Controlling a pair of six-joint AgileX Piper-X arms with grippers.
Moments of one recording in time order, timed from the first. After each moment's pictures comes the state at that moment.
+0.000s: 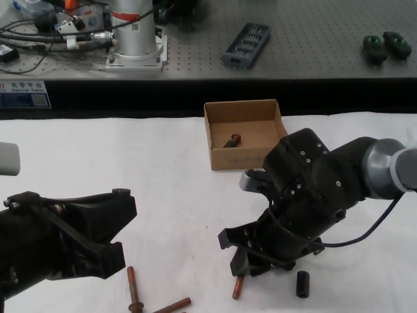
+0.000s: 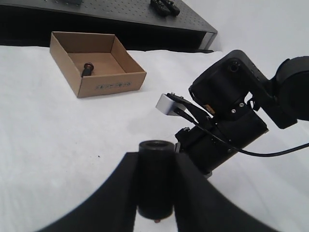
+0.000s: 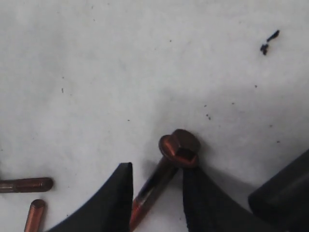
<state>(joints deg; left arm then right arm) -31.7 40.3 -22.2 4.1 10.3 -20.9 40.1 105.2 -57.4 29.7 -19.6 24.4</state>
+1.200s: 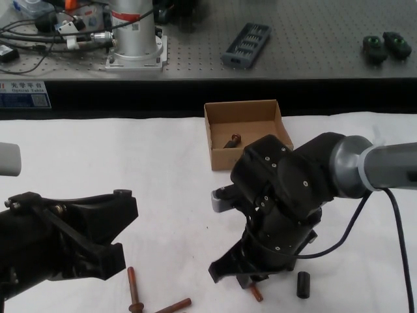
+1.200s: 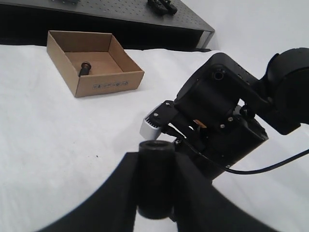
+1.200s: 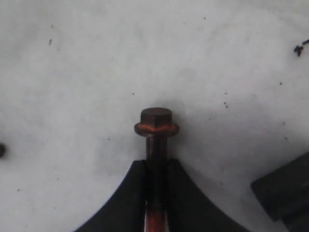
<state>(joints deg) -31.7 40.3 -22.2 4.1 10.9 -20.9 45.4 106.6 -61.5 40.6 -5.8 12.9</state>
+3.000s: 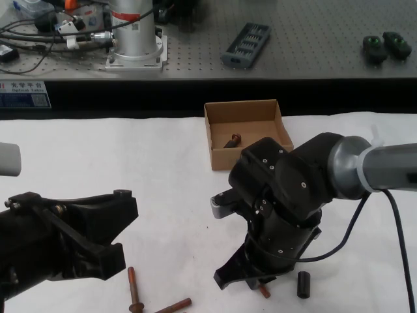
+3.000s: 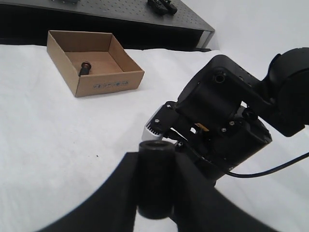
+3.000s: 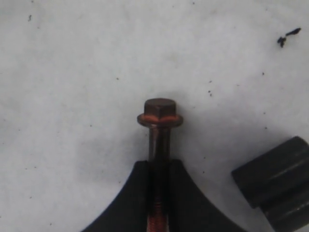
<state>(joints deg) -31.7 40.3 -22.2 4.1 10.9 -20.9 45.7 105.3 -61.3 41.4 -4.2 7.8</state>
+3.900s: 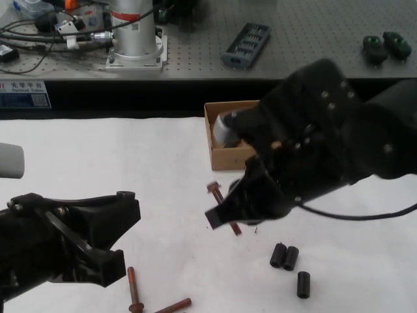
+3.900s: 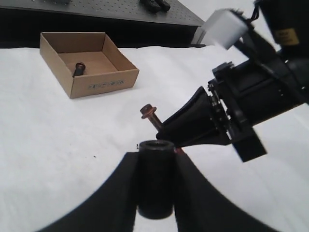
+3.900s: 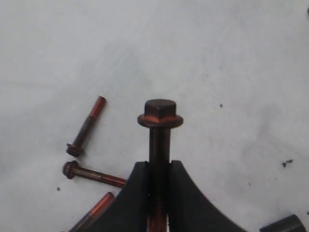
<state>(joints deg) -31.7 40.3 -22.2 4.1 12.7 -18.1 45.7 85.3 -60.0 30.7 -14.8 7.2</state>
